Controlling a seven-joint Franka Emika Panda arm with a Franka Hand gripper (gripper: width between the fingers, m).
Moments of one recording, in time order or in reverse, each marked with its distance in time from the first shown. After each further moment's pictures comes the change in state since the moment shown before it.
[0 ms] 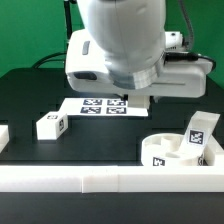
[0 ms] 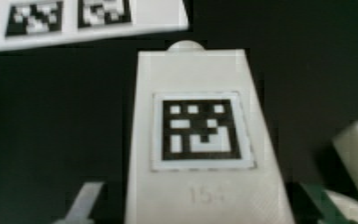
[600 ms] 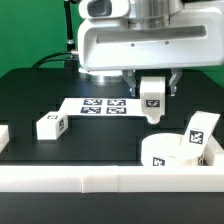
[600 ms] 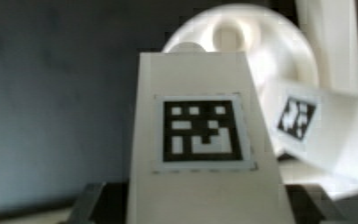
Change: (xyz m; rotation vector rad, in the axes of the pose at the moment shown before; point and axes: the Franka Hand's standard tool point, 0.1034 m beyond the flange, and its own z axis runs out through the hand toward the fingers) arm 0.014 -0.019 -0.044 0.030 0.632 -0.058
